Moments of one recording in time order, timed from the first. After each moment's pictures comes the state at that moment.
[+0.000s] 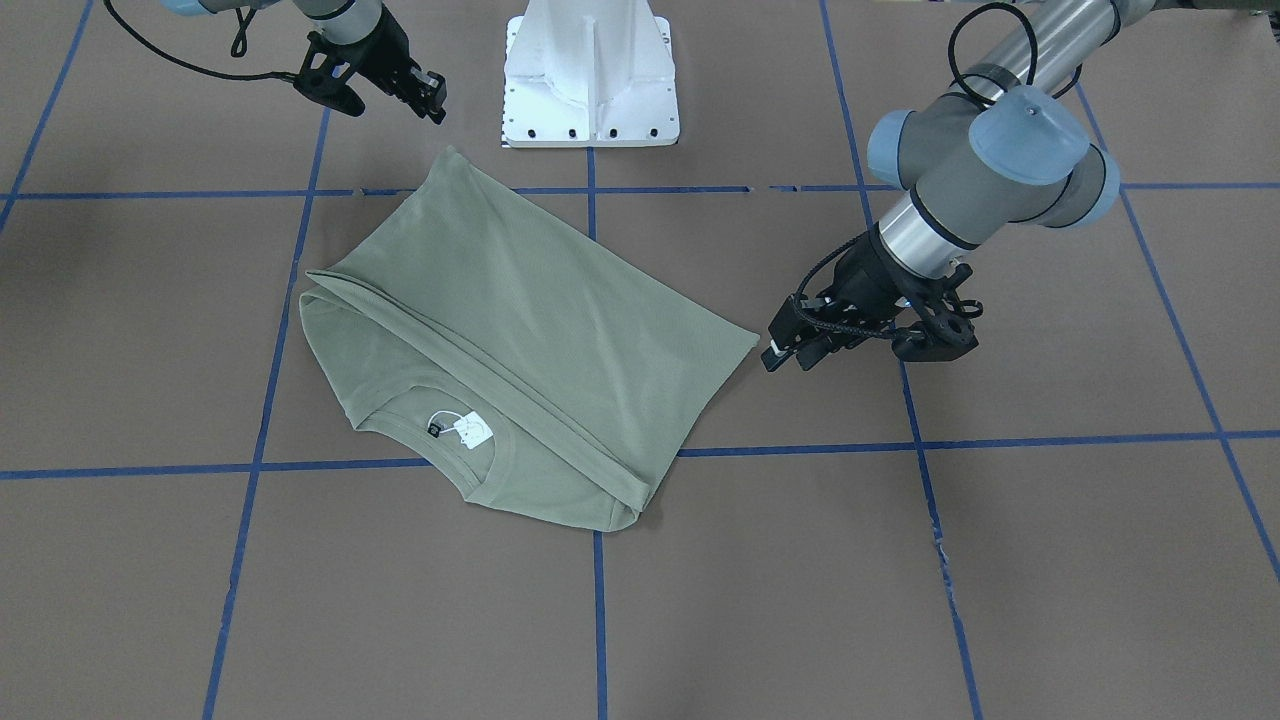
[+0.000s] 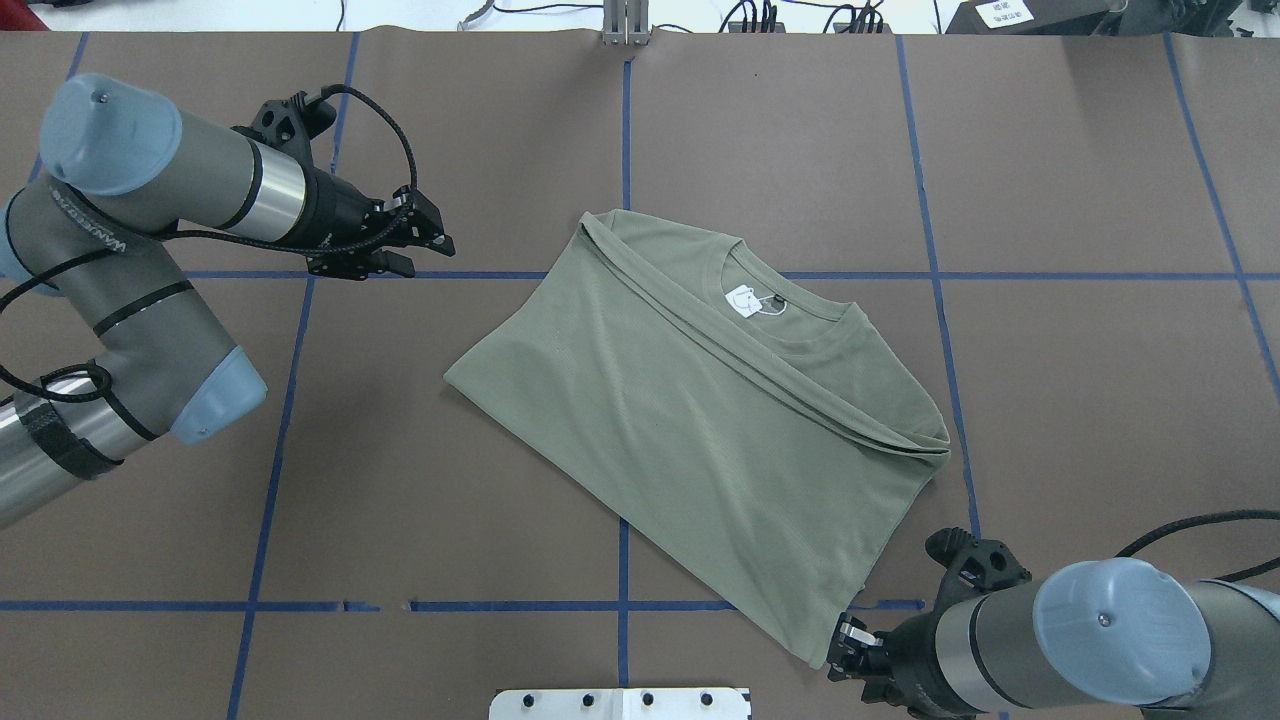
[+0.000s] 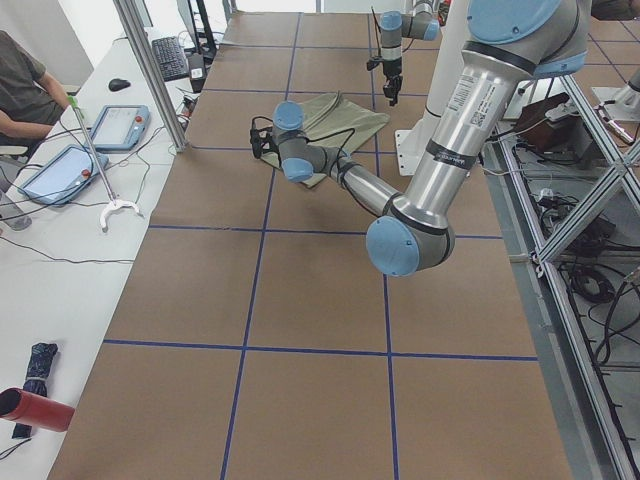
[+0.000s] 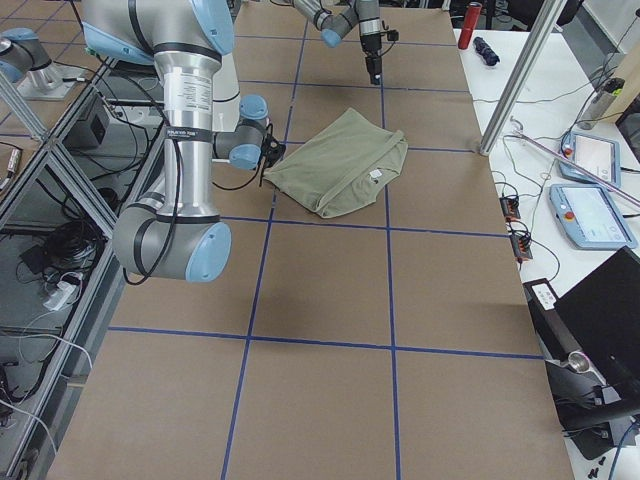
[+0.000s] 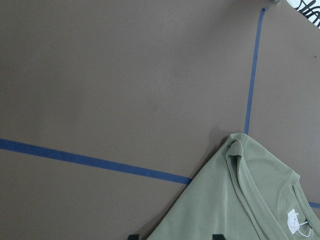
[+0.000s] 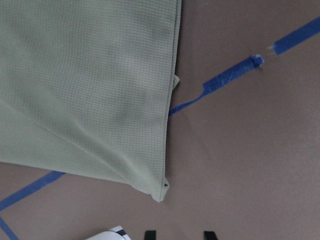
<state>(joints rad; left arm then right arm) -0.81 -2.01 -1.61 -2.31 -2.13 -1.52 0.14 -1.62 2.19 -1.13 1.83 2.06</state>
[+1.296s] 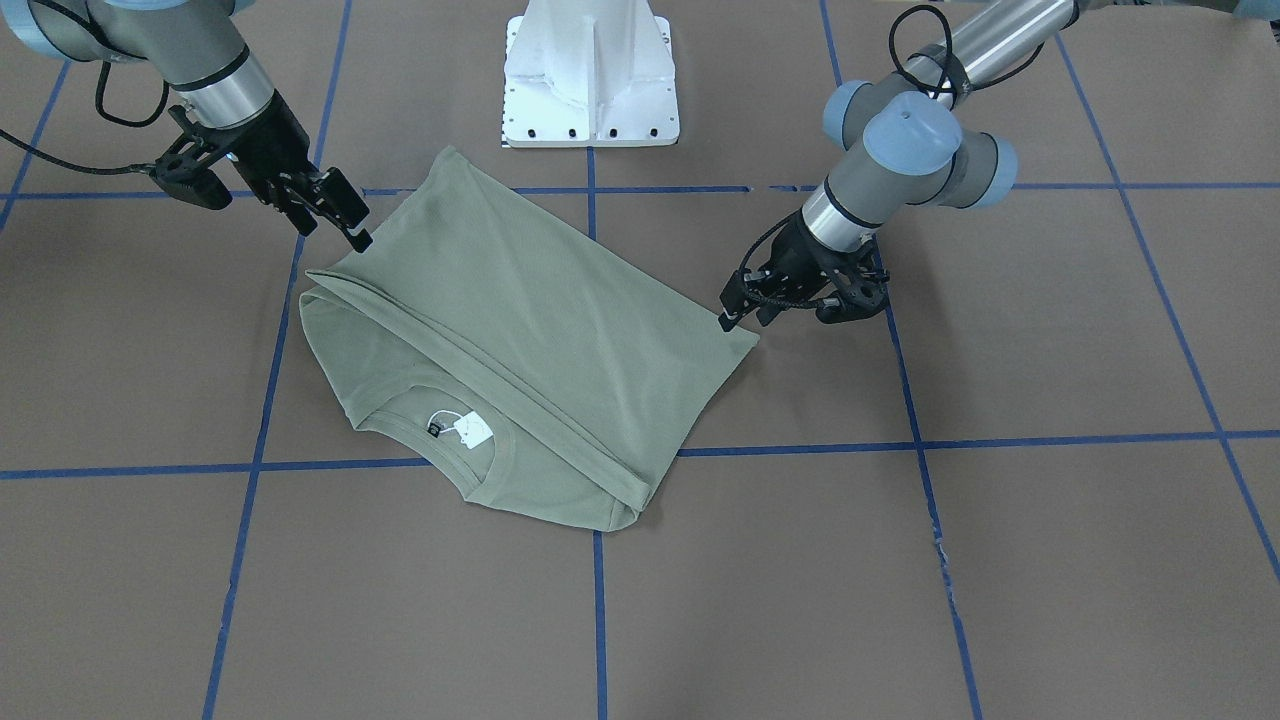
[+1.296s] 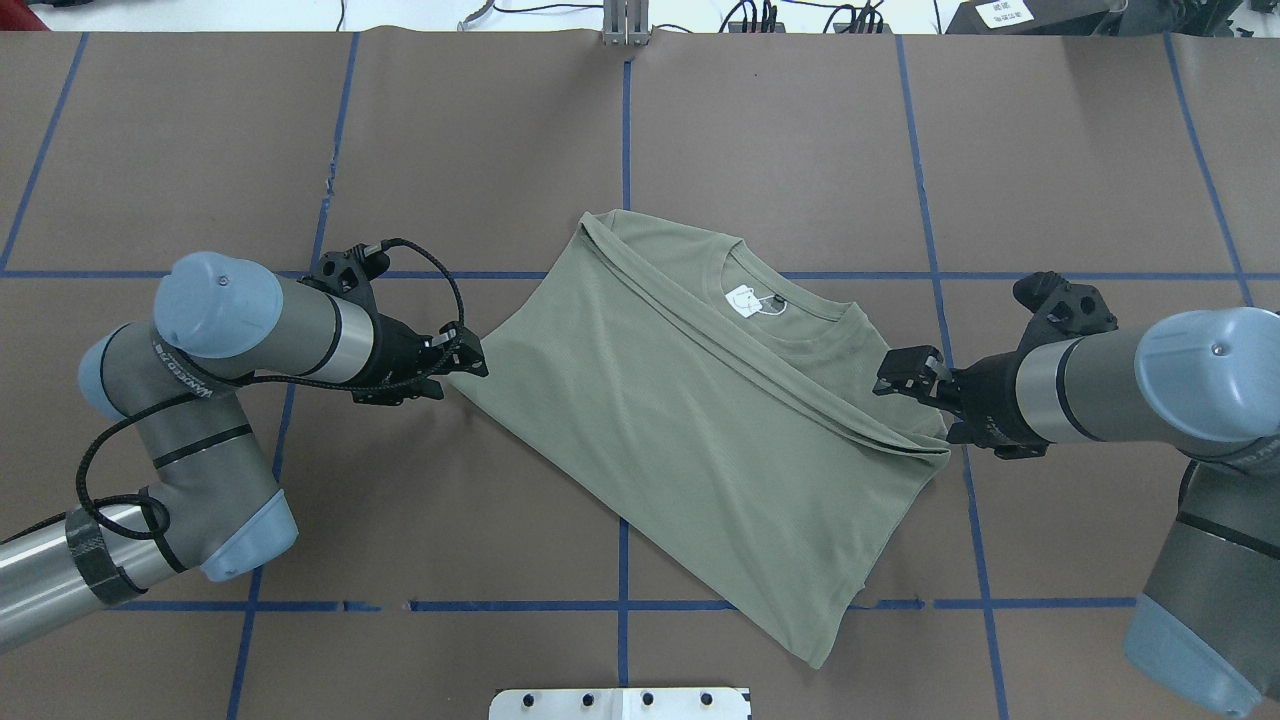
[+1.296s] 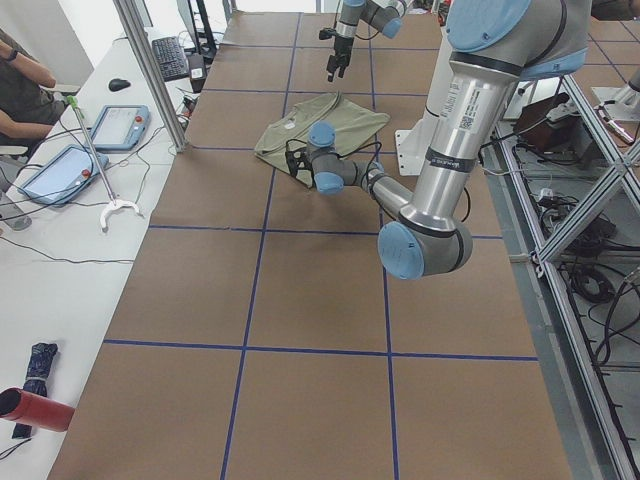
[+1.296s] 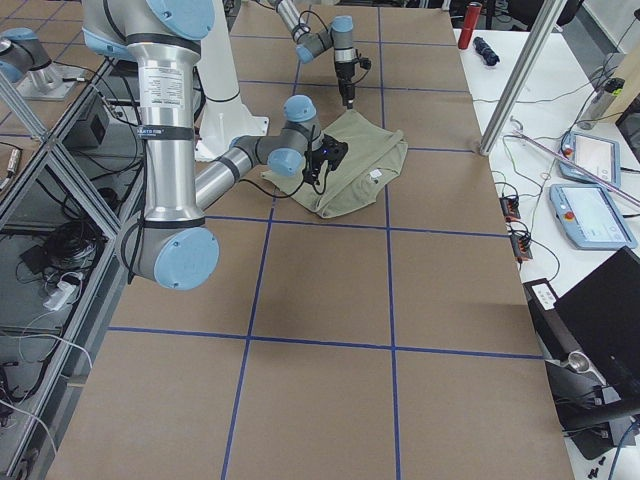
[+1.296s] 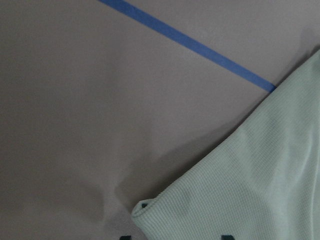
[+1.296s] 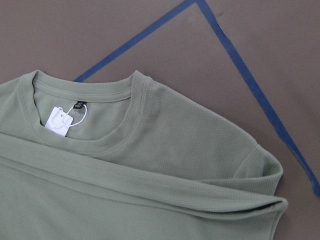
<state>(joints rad) -0.59 -1.95 -1.60 -2.31 -1.97 -1.64 0.59 -1.56 2.10 -1.13 1.84 1.74</state>
